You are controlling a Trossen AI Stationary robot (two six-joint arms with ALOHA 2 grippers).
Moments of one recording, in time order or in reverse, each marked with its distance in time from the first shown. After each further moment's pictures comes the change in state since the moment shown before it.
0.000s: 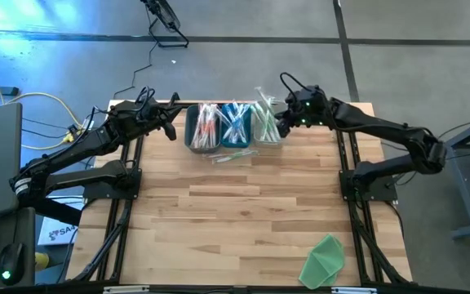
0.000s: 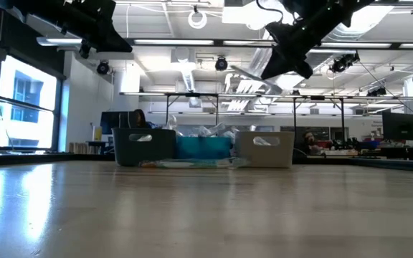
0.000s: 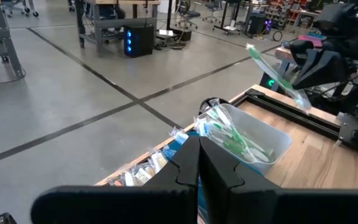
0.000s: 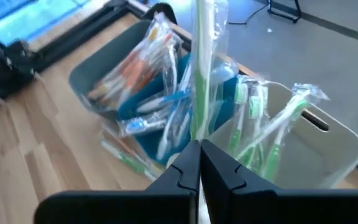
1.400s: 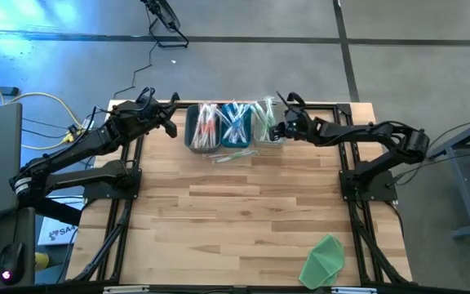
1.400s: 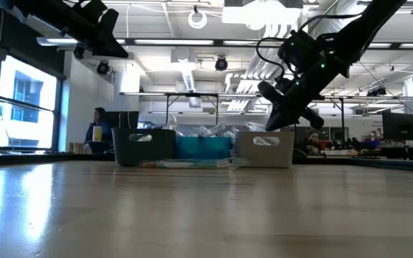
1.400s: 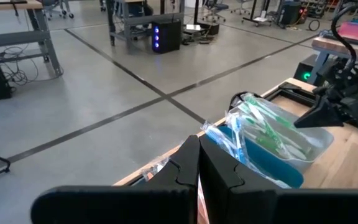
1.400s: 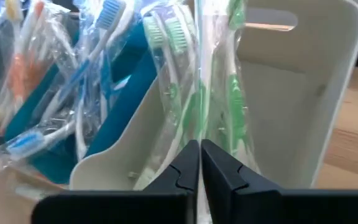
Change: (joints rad) left arm 0.000 0.008 0.000 -0.029 -0.127 0.038; right arm 0.012 0.204 -0.330 0.474 0.217 0.371
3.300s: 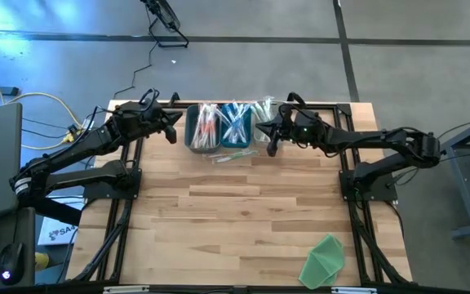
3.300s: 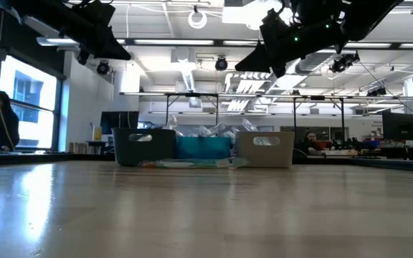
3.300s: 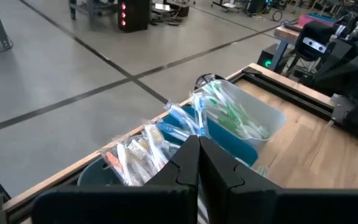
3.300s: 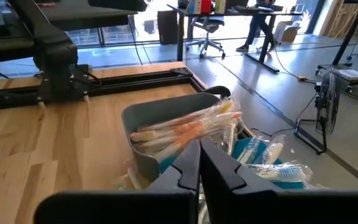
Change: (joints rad) left arm 0.000 0.000 0.000 -0.060 0.155 -0.089; right arm 0.179 -0.130 0.046 0.293 -0.163 -0.685
